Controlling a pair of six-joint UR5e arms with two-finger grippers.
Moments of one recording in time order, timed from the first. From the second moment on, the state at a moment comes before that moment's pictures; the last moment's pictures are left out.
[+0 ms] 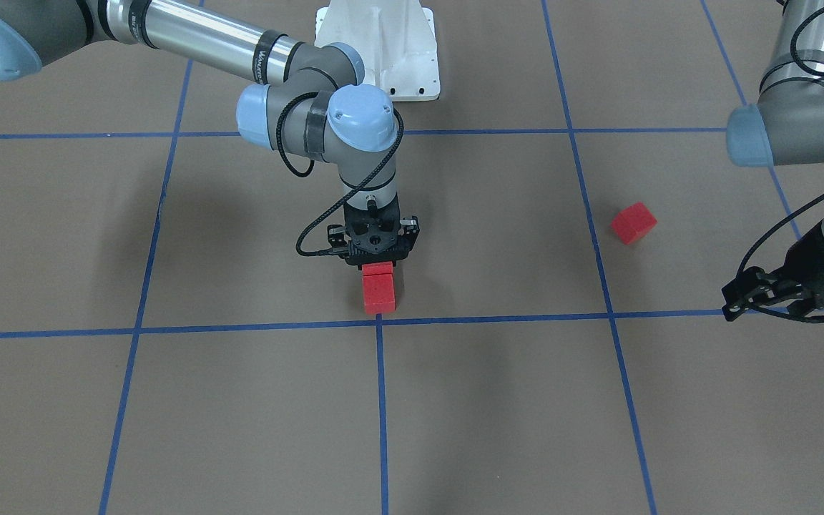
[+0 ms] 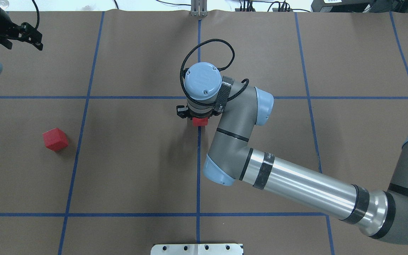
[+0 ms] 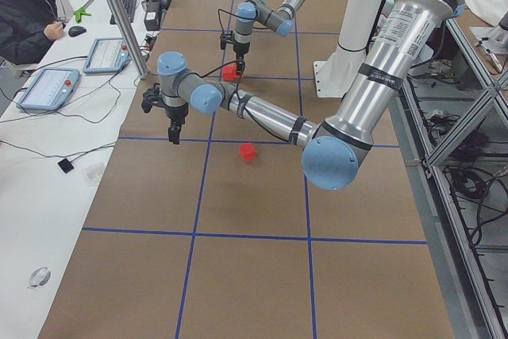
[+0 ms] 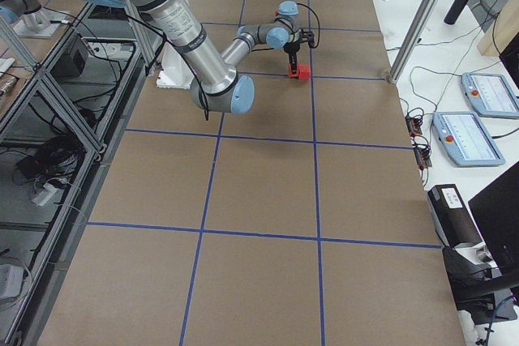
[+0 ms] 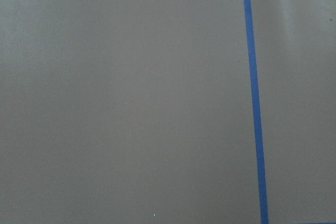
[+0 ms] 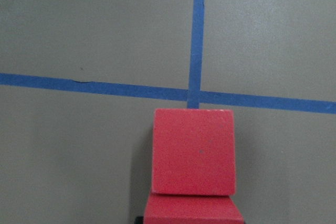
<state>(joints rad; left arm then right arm) -1.19 -2.01 -1.51 -1.72 -2.20 -0.59 0.52 -0.68 1.33 -1.42 1.78 1.13</state>
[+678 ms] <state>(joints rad) -1.19 -2.01 -1.51 -1.72 -2.20 -0.59 0.52 -0.68 1.32 -1.42 1.77 1.13</state>
